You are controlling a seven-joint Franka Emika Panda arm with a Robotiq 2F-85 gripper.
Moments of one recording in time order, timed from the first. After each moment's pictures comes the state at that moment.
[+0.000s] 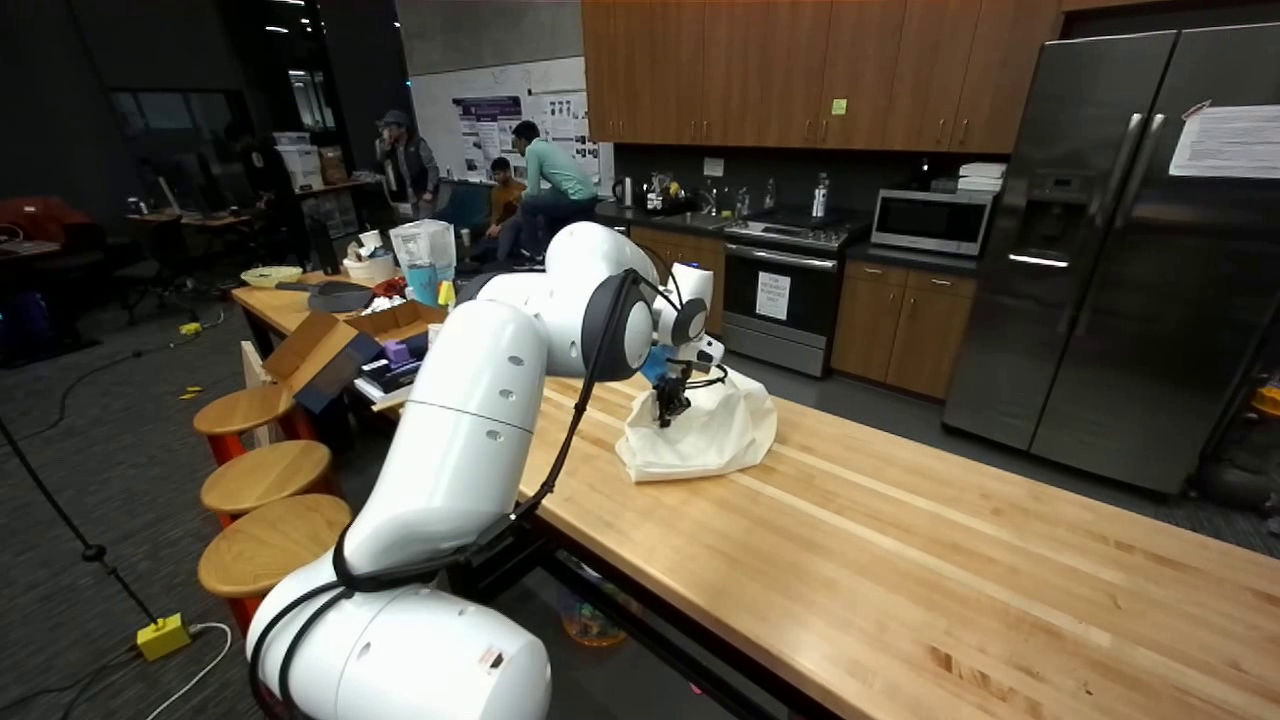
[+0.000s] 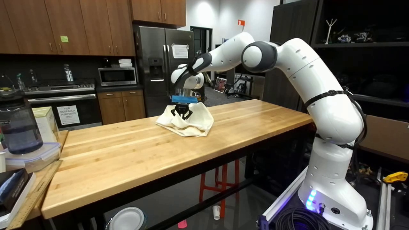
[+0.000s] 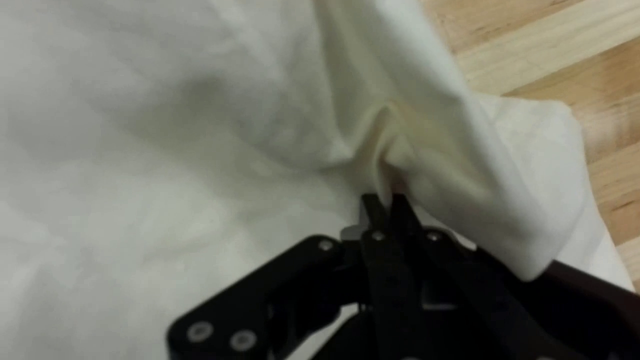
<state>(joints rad) 0.14 0.71 -0.01 -1.36 0.19 2.06 0.63</state>
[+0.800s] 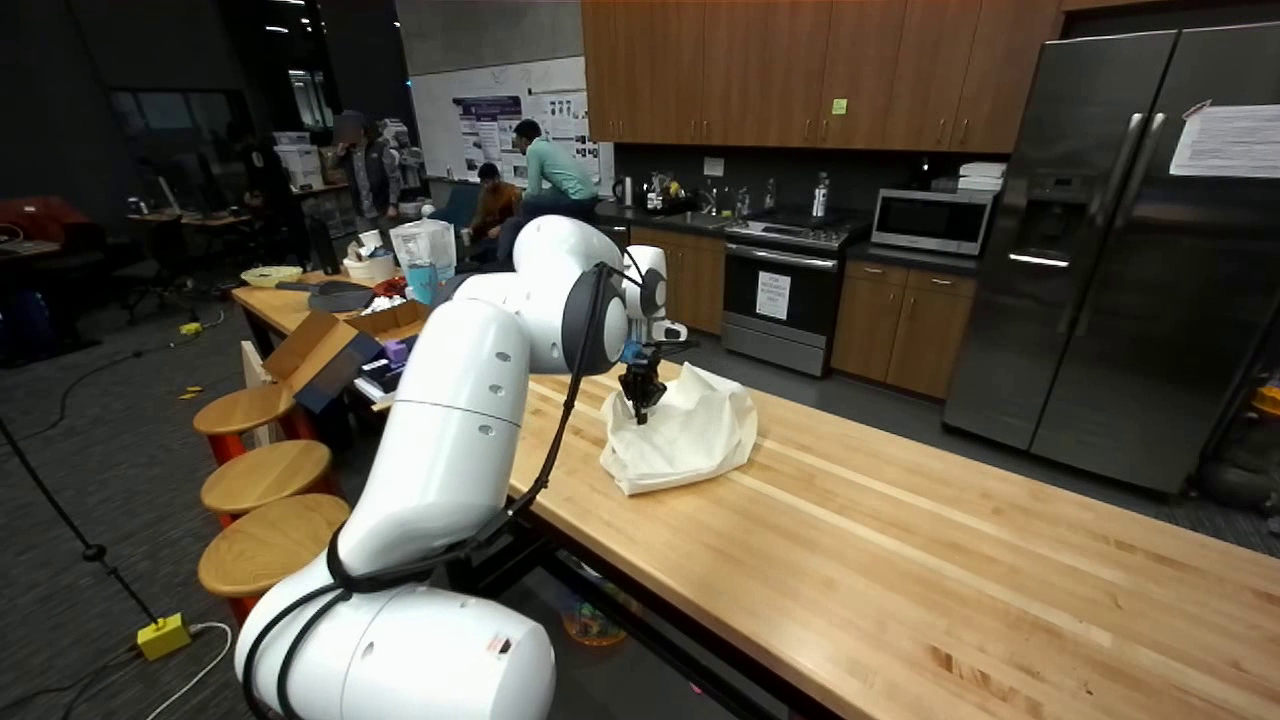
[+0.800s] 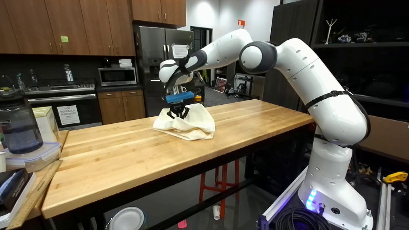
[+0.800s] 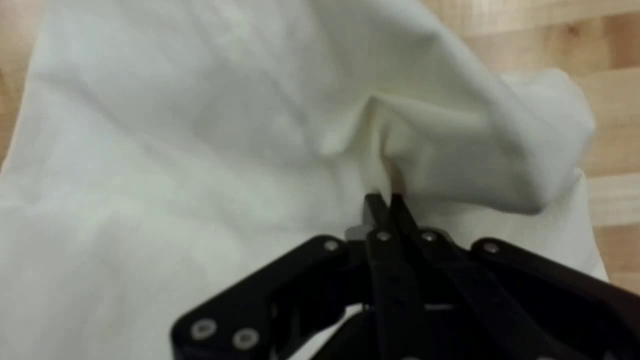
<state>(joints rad) 0.25 0.72 0.00 -1.25 -0.02 1.77 0.59</state>
